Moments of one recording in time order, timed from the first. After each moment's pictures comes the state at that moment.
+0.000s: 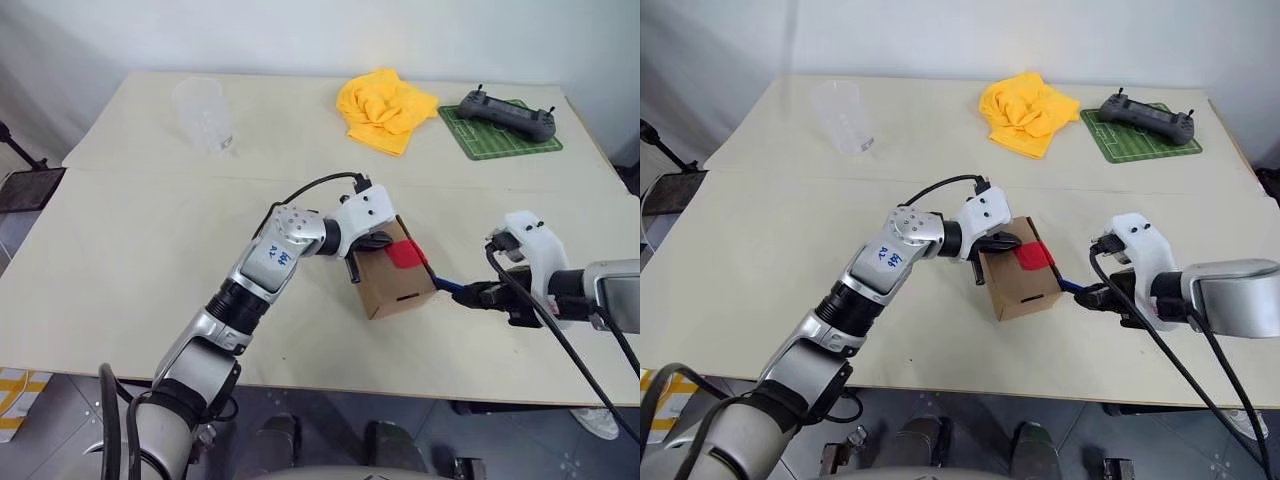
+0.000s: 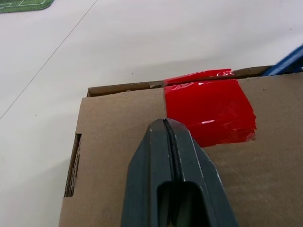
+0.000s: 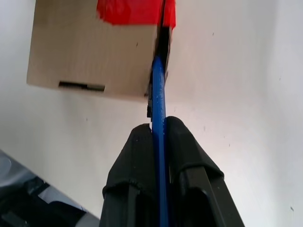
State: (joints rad) left arm -0.93 0.18 -0.39 0.25 0.03 0.54 -0.78; right arm -0.42 -1.48 0.06 -0.39 1.95 1.11 -0.21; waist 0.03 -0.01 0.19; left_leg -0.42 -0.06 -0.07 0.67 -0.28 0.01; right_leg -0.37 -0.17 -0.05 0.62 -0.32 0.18
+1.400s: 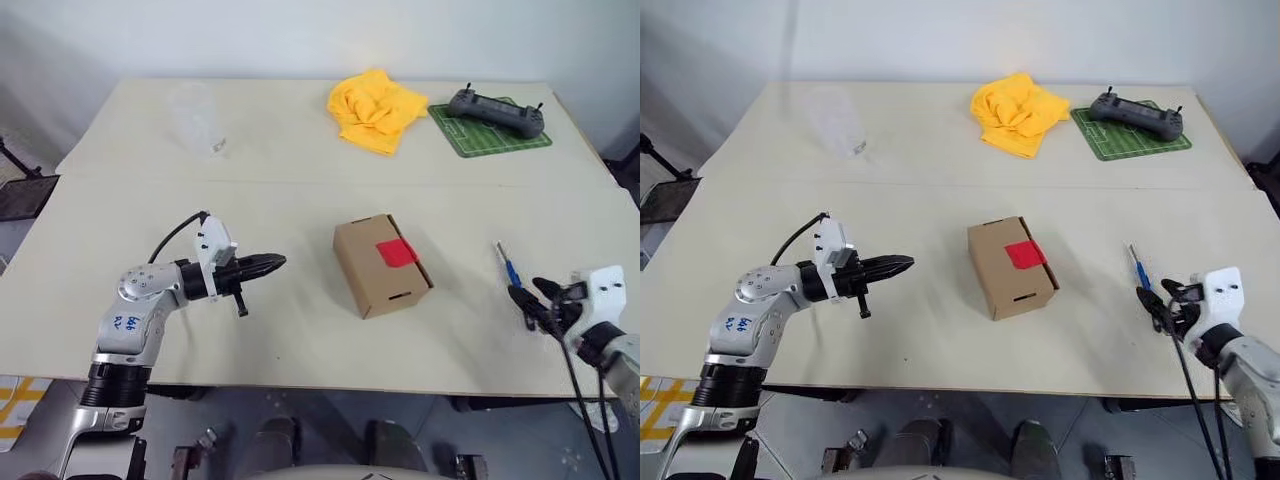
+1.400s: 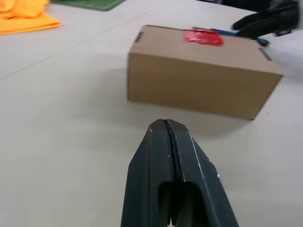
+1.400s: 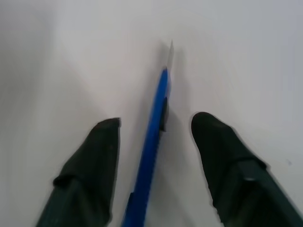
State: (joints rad) left arm -0.40 0.53 0.07 0.00 -0.36 0.33 -0.97; right arm 0.12 -0.79 -0.42 -0.04 0.62 0.30 0.59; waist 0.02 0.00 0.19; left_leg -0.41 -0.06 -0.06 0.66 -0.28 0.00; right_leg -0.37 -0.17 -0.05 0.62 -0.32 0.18
